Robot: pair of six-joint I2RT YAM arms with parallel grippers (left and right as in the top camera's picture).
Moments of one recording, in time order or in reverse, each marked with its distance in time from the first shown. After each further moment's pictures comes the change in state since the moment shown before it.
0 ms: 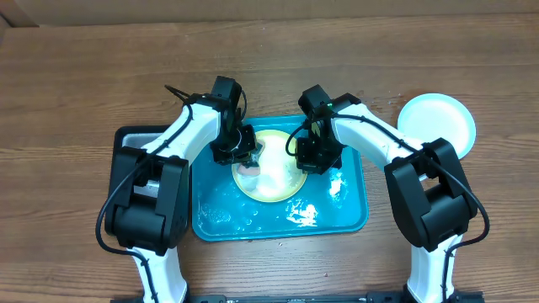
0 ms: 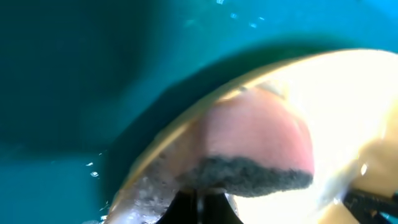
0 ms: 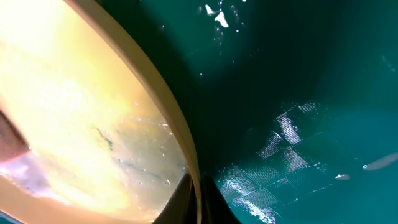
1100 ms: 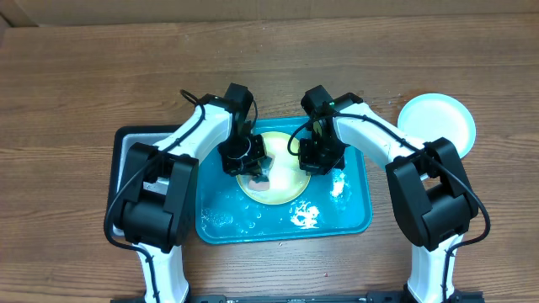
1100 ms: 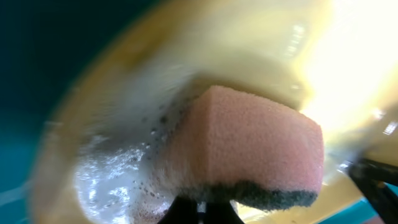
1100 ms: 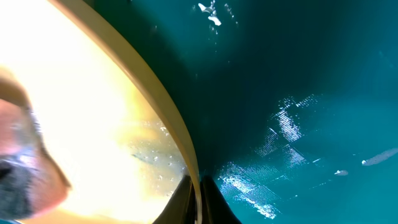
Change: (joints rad) left arm -0.042 0.032 0.023 -0.129 0.054 -0.083; right arm -0.010 0.000 0.000 -0.024 0.003 -0.001
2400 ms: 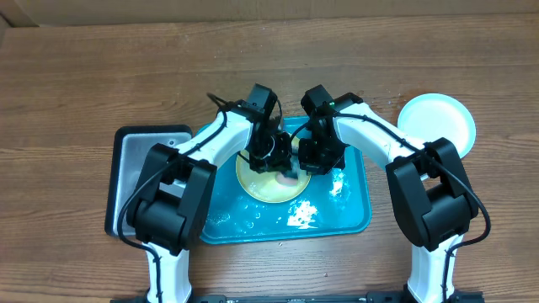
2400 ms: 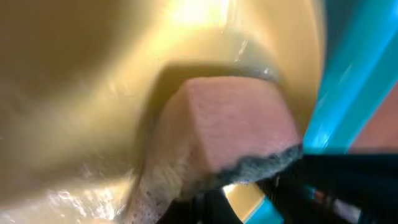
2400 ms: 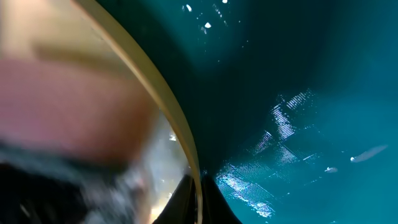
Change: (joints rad) left arm -0.121 0.013 -0.014 0.210 0.192 -0.019; right arm 0.002 0.000 0.000 0.004 0.007 -0.004
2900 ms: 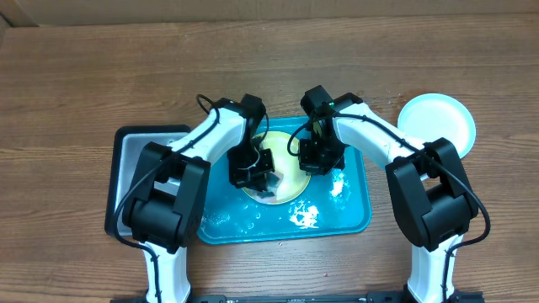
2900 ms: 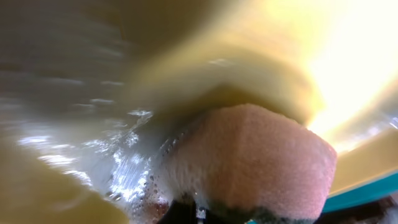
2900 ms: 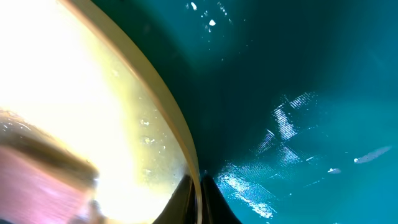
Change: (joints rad) left arm 0.052 0.004 0.017 -0.346 -0.165 0.029; right arm 0.000 -0.001 0.000 -0.008 0.000 -0.004
